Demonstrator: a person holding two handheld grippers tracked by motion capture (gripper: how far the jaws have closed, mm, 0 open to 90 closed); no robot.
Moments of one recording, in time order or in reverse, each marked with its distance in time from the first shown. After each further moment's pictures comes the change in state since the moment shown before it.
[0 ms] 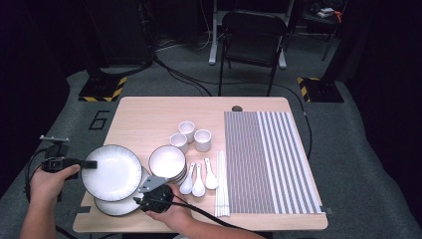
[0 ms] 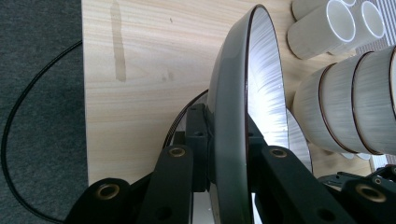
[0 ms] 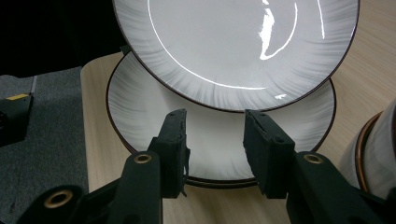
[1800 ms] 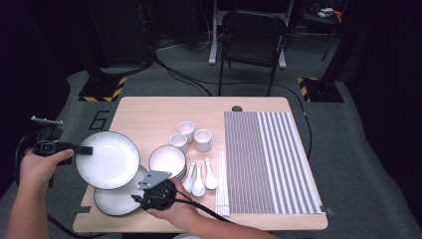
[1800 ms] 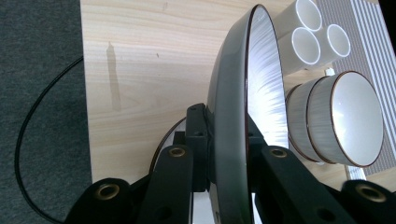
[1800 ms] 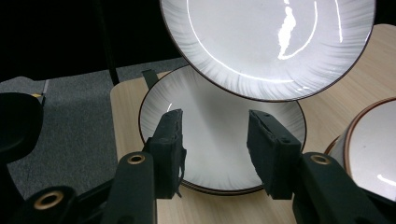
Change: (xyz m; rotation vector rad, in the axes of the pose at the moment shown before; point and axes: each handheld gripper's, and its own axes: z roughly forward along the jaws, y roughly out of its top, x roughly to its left) left arm -0.027 0.039 -0.035 -0.002 0.002 0.038; right arm 0.006 0.036 -0.047 -0.031 0.022 -0.054
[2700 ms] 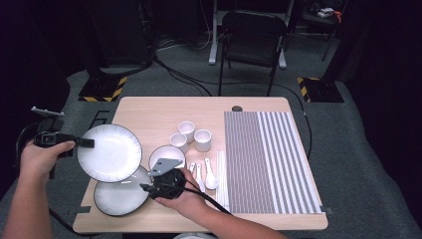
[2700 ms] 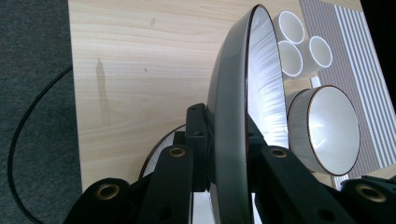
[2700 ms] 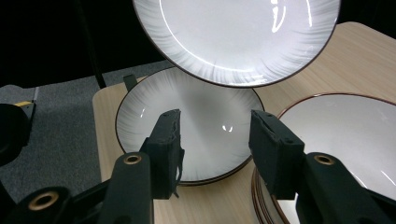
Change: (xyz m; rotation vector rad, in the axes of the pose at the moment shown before) left arm -0.011 0.019 -0.005 0.003 -0.018 0.001; right arm -0.026 0.009 -0.023 0.006 -0.038 0.046
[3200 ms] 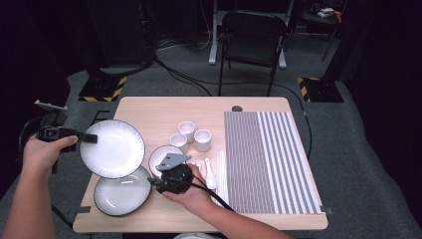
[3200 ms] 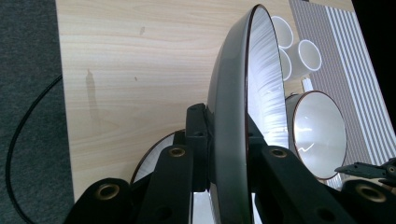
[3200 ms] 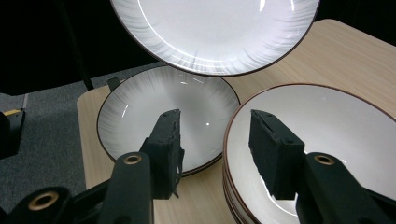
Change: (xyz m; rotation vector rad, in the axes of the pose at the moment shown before) left arm -0.015 0.013 0.000 -0.002 -0.015 0.017; right arm -0.018 -0.004 -0.012 -0.010 -0.033 0.029
